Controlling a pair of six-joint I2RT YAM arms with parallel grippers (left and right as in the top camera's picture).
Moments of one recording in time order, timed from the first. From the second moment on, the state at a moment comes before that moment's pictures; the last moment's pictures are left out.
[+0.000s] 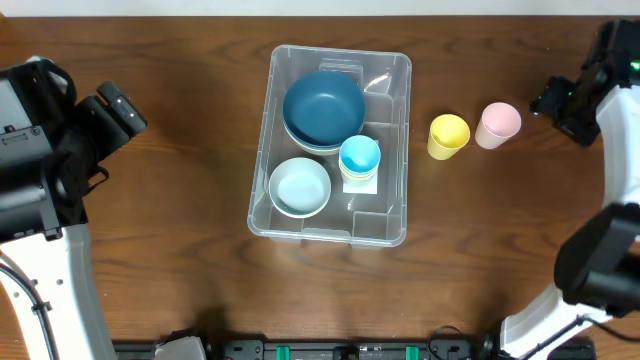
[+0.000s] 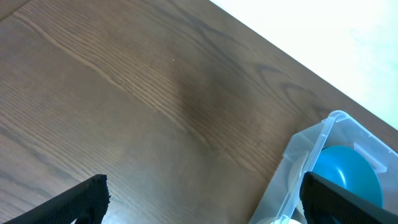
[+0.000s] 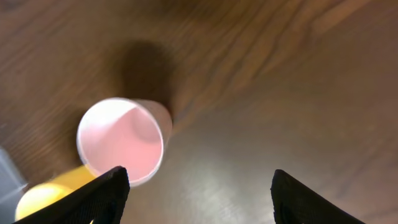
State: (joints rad) left arm 0.27 1.27 1.61 -1.13 0.01 -0.36; right arm -0.28 1.89 1.68 -1.03 0.02 0.39
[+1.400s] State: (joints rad) left arm 0.27 1.27 1.61 -1.13 0.01 -0.36; right arm 0.02 1.62 1.68 -1.06 0.12 0.45
